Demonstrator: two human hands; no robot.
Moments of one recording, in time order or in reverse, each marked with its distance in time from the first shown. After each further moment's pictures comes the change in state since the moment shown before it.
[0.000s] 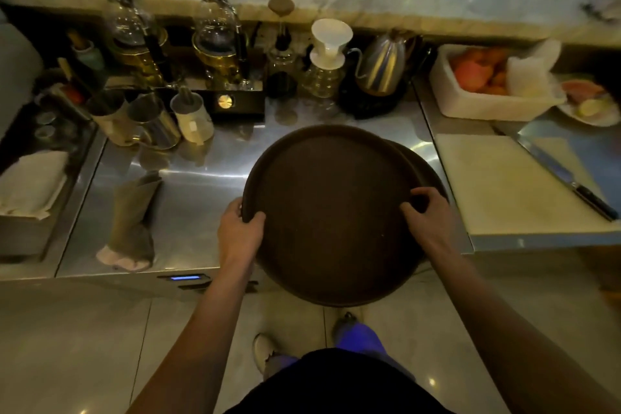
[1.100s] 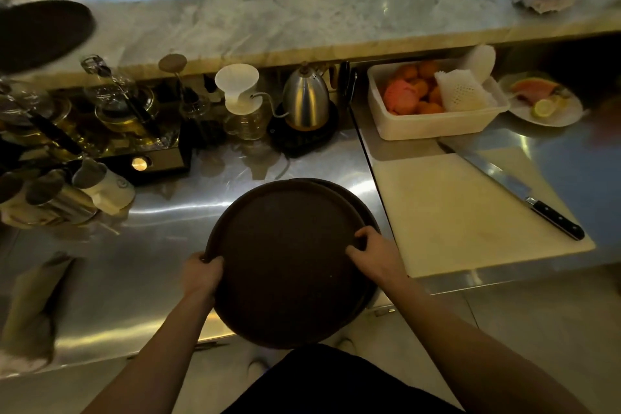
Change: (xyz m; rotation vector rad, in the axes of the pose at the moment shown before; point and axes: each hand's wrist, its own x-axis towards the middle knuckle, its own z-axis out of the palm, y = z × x) left_hand 0.039 0.011 0.147 0.267 0.036 -0.139; right_hand 0.114 0.101 -0.031 -0.061 -0.367 0.031
